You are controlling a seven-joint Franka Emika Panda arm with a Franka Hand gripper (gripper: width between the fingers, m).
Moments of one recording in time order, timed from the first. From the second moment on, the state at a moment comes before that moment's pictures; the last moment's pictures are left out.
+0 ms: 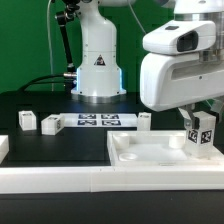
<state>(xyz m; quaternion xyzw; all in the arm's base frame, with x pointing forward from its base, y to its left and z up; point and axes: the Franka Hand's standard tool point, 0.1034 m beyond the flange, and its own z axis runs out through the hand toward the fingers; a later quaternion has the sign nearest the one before) 0.627 0.119 0.083 -0.98 -0.19 0.02 0.05</state>
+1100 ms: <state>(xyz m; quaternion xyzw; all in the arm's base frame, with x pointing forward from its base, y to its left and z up) 0.629 0.114 0.082 -0.98 0.19 0.02 0.05</state>
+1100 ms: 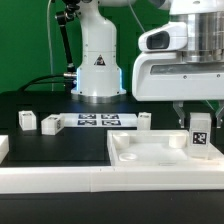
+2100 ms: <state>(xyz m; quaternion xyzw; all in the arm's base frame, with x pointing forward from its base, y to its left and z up) 0.629 0.115 0.081 -0.83 0.56 0.03 0.03</state>
